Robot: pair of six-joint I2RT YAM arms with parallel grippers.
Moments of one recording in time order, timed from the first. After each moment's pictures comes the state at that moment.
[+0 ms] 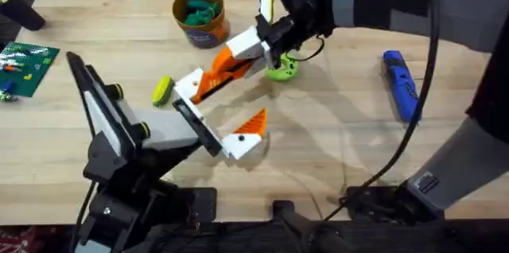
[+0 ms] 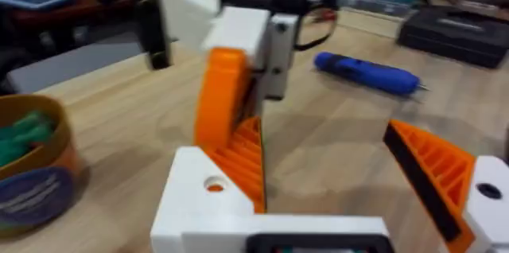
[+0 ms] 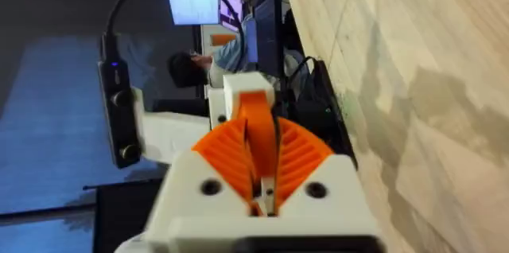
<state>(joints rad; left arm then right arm) -0.30 0.00 0.01 -0.06 0.58 0.00 0.53 1.94 1.35 -0.57 -1.37 0.37</state>
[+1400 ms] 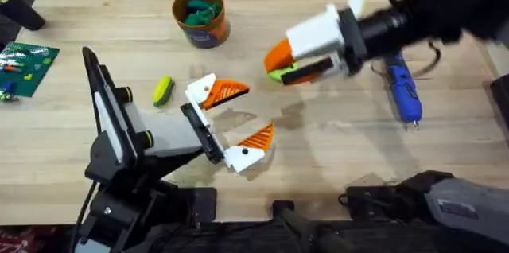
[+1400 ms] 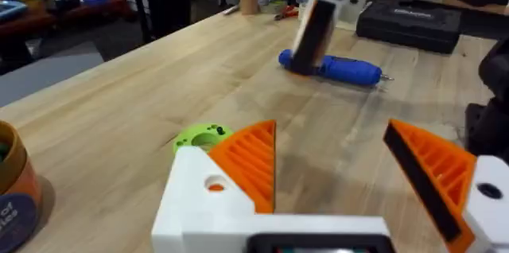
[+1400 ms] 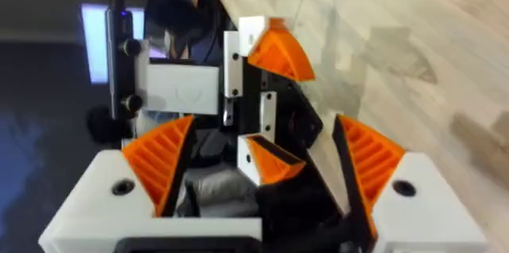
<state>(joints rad) -0.32 0.00 0.01 -0.06 0.69 0.03 0.35 1.34 1.11 -0.88 -1.09 0.26</state>
